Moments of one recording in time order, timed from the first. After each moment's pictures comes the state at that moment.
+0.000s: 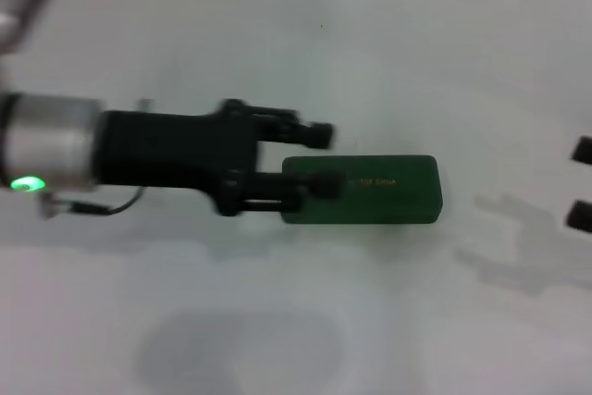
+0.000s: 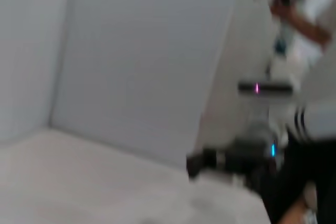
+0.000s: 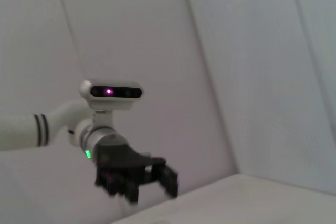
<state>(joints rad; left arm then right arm) -0.50 -2.07 1.09 0.90 1.68 1.75 -1.60 0.28 2.00 -0.50 -0.68 -1.81 -2.01 1.24</state>
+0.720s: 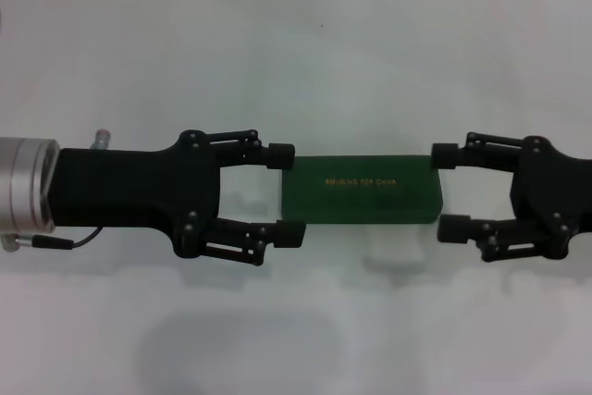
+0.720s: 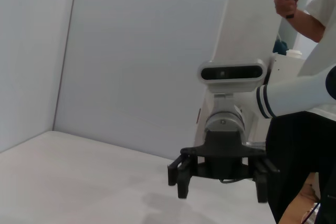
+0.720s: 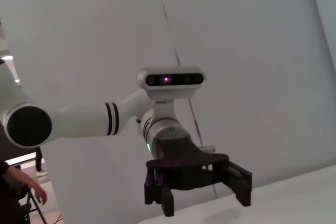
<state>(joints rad) -0.41 -2.07 1.04 0.93 1.69 1.83 -1.50 0.48 2.02 -0.81 -0.61 -1.74 -1.91 1.27</state>
